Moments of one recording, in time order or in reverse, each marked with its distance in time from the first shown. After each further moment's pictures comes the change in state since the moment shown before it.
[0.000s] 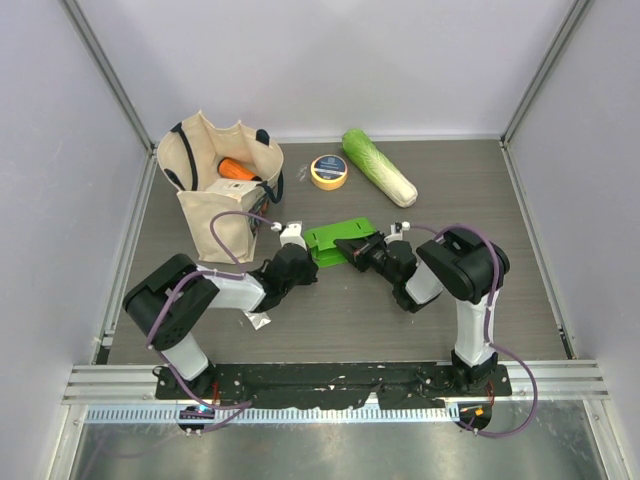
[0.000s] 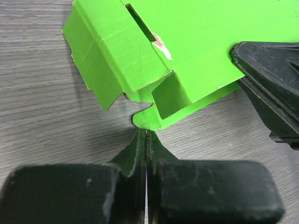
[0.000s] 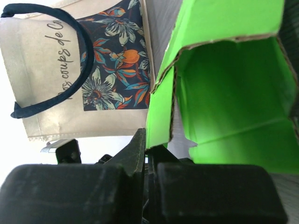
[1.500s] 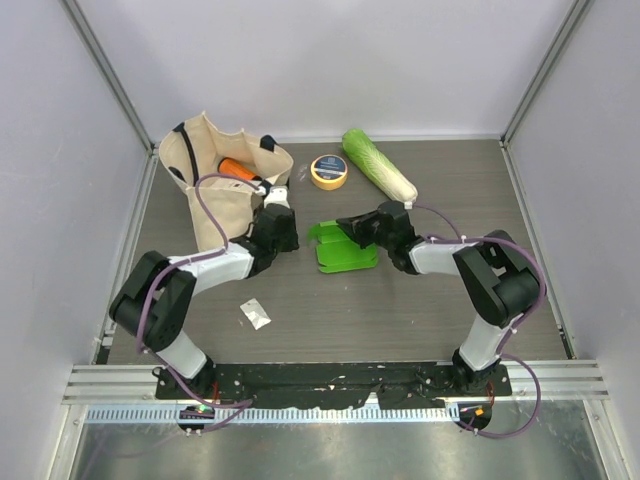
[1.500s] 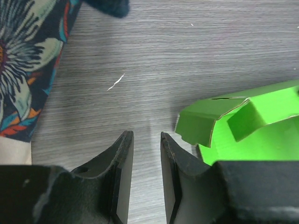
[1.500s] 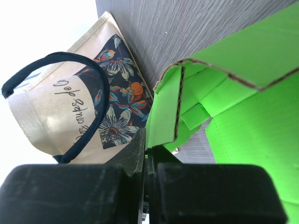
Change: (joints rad) left arm 0.202 -0.071 0.235 -0.358 0.003 0.191; right arm -0.051 -0.239 0.303 -0.851 0.027 0.106
